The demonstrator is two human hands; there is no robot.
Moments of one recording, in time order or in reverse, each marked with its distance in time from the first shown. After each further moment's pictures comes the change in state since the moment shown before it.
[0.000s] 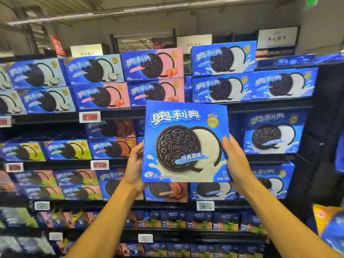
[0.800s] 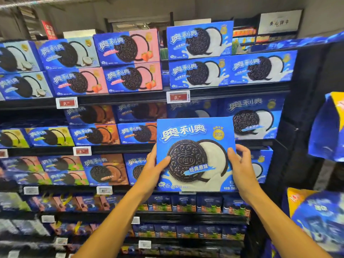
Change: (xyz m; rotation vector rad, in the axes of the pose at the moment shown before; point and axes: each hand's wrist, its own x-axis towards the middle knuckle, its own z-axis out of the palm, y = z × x) left_hand -0.011 -0.114 0.037 0.621 0.130 0.002; right_hand -0.038 0.035 -0.120 -0.147 0.171 0.071
